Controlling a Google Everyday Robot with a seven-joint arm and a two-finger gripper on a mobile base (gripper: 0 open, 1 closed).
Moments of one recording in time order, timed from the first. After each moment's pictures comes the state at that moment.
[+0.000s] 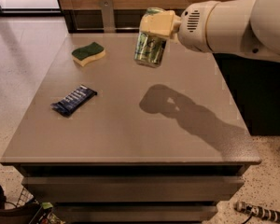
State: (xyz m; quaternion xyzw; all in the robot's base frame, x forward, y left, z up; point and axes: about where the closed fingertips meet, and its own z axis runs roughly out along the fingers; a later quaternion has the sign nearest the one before) arm 0.581 -0.059 1.008 -0.06 0.82 0.33 0.47
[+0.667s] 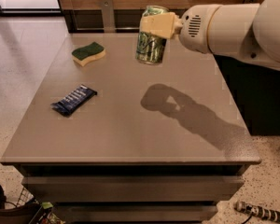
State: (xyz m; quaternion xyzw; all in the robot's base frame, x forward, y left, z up) arm 0.585 -0.058 1.012 -0.11 0.79 0.32 0.51
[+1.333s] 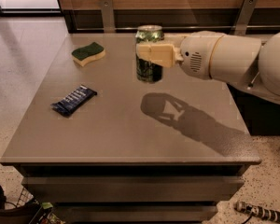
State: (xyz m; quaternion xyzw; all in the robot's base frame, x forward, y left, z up) arm 0.554 -0.048 0.991 -0.26 0.72 0.29 0.57
